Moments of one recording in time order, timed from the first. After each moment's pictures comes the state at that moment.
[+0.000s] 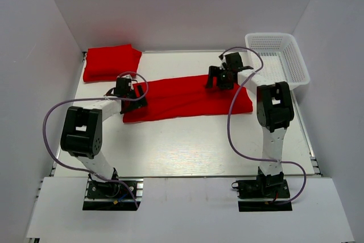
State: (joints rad) left arm -0.15 1.71 0.94 -0.16 -0.01 -0.41; right arm 0.26 2.12 1.55 -0.35 -0.28 0.25
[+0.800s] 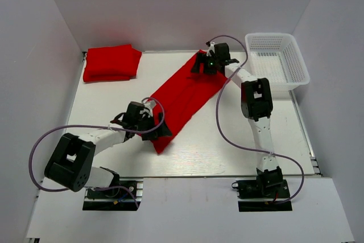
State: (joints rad) left arm -0.39 1.36 0.52 -0.05 0.41 -0.55; right arm 0.30 2.47 2.01 -0.25 -0.41 0.28
